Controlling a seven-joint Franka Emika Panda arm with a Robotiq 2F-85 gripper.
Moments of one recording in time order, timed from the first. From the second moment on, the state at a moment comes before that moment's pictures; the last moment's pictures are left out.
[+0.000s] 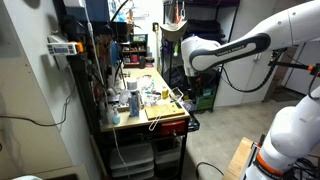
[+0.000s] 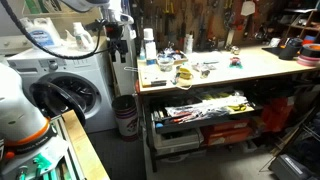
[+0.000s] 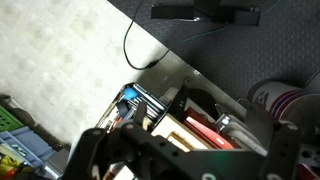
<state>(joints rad) -0.01 -0.36 0.11 -2.33 -0.16 1.80 0.06</state>
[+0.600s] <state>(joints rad) -0.02 -0.25 0.09 -2.24 -0.09 1.80 0.23</state>
